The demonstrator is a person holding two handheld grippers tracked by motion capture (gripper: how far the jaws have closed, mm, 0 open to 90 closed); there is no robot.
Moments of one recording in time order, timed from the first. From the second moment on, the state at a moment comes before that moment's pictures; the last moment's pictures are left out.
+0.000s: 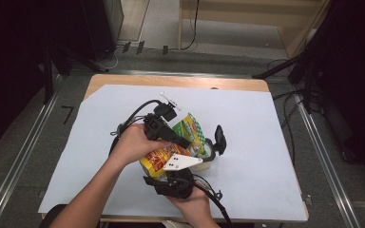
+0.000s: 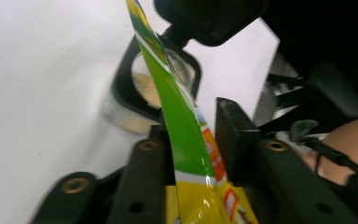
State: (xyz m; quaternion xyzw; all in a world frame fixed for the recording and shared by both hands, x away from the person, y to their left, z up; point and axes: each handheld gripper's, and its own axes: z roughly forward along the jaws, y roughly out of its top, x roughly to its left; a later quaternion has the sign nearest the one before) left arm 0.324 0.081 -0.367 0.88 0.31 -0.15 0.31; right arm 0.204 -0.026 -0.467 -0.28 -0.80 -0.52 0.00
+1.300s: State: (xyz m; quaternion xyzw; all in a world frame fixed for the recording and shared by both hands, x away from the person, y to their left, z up) left arm 0.319 0.075 -0.358 0.88 0.32 -0.14 0.31; right arm 0.206 -0.024 -0.463 -0.28 -0.80 -0.54 0.00
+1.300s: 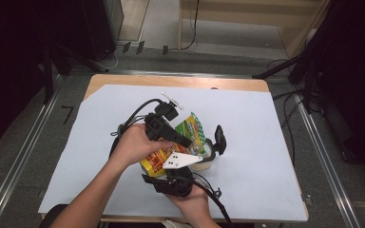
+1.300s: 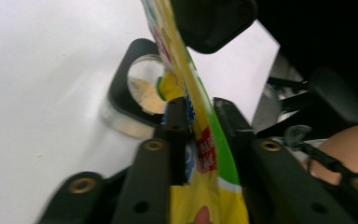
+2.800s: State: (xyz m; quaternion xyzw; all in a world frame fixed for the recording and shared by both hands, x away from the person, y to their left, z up) left arm 0.324 0.086 -0.353 0.88 0.33 -0.12 0.33; right arm 0.208 -0.022 -0.453 -0.27 -0.81 -0.52 -0.04
